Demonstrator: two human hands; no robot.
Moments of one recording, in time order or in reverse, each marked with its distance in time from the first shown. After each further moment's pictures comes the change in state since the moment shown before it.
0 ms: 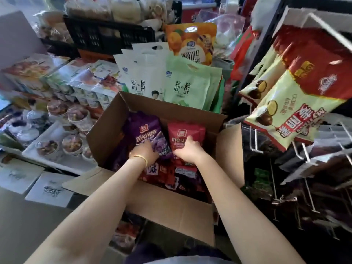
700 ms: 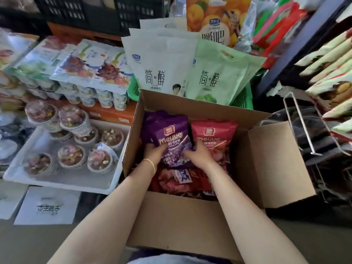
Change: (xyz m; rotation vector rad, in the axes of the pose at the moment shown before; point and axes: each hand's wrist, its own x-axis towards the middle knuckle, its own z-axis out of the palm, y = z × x) left_hand 0.109 -0.084 0.019 -1.208 -0.204 -0.165; right_hand 0.077 -0.048 0.100 0.419 0.225 0.095
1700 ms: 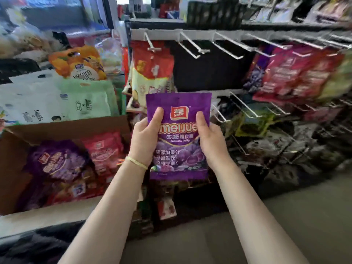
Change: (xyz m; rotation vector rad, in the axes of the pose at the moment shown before) left_hand -0.355 0.052 0.293 -0.220 -0.508 0.580; right_hand -0.268 0.112 -0.347 0.667 0.455 -0.378
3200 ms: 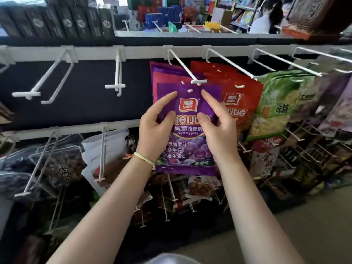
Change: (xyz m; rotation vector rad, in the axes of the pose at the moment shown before) left_hand 0.176 -0.111 0.441 0.259 -0.148 0.522; right_hand 0.270 -0.014 -0.412 -0.195 0.097 -0.373
